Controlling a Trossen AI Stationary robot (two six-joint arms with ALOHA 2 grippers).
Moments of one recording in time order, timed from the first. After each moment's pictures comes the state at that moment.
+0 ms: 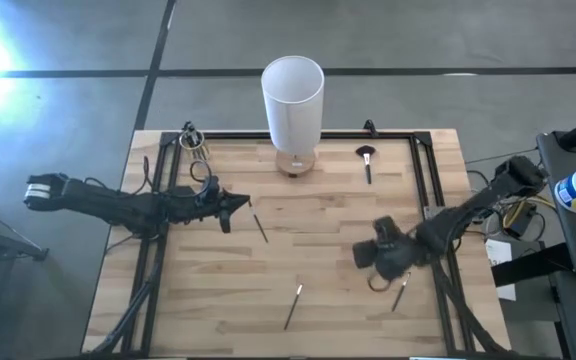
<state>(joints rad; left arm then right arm) -0.02 0.85 0.29 0.41 -0.32 -0.48 0.57 1.27 0.84 -0.74 0.44 1.86</state>
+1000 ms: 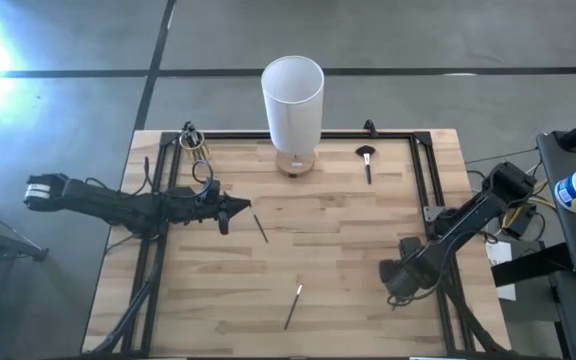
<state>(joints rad) -0.02 0.85 0.28 0.41 -0.25 -0.59 0.76 1.44 0.75 -1.01 -0.09 2.33</state>
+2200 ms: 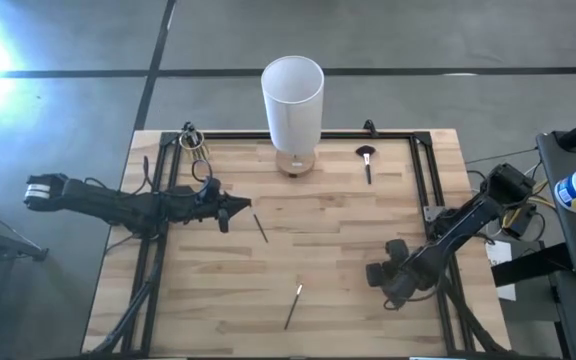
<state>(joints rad) -0.02 0.84 0.30 0.41 -0.25 -0.65 0.76 1.47 0.67 -0.71 0.21 2.19</state>
